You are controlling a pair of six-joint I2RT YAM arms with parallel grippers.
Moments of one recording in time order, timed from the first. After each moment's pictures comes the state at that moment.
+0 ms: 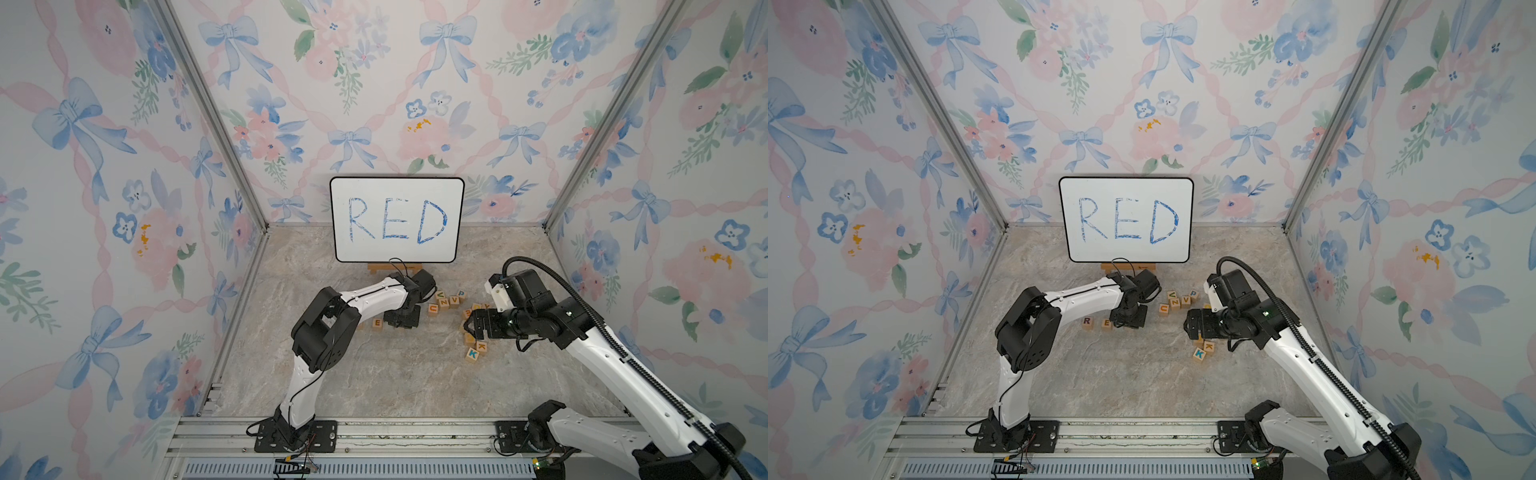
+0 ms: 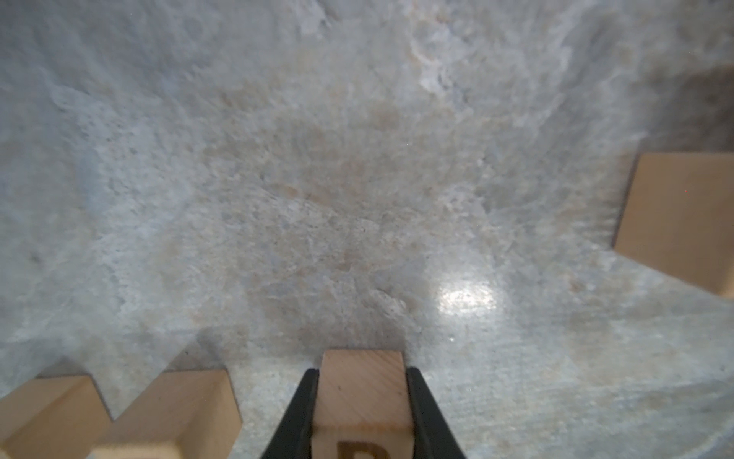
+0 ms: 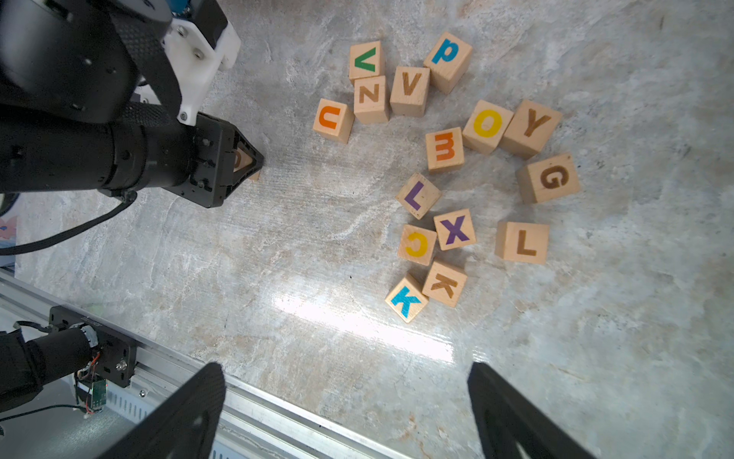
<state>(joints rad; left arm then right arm) -0.78 2.05 1.50 -0.90 -0.14 -0.60 0.50 1.07 1.08 -1.06 -0.13 0.40</state>
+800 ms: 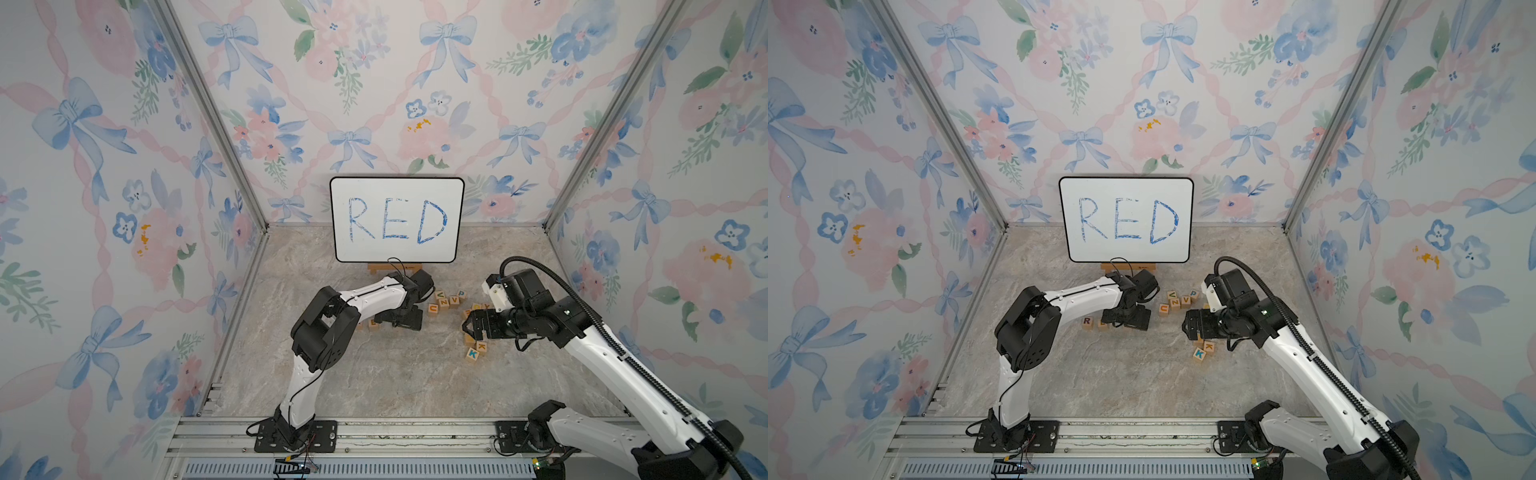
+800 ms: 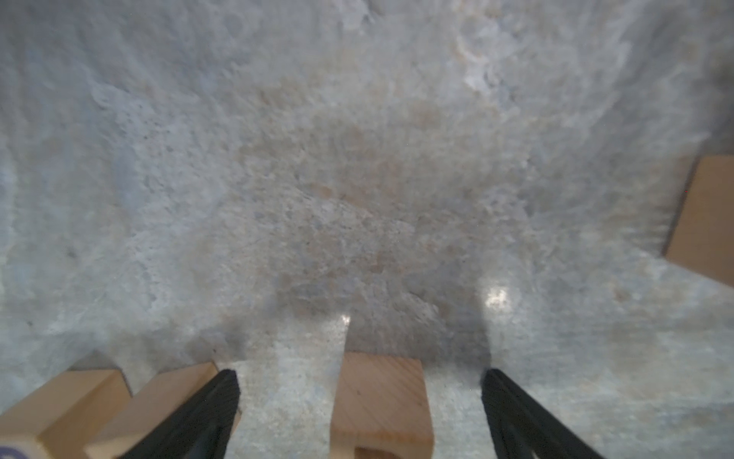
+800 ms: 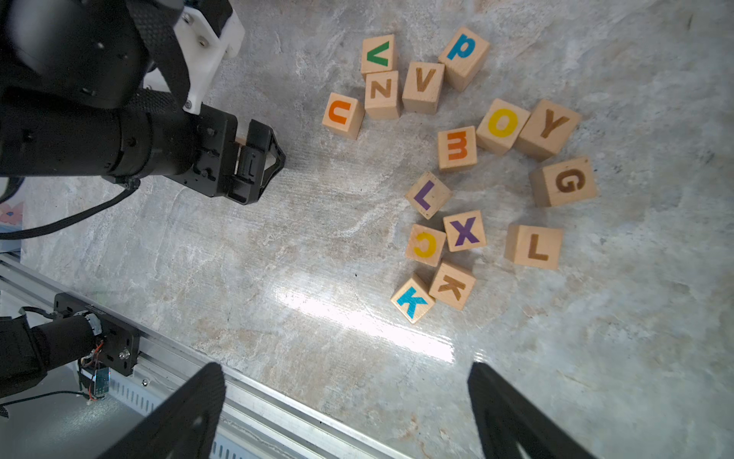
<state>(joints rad) -0.77 2.05 1.50 -0.92 -0.17 -0.59 0.50 1.08 1.08 -1.06 -0.15 0.38</state>
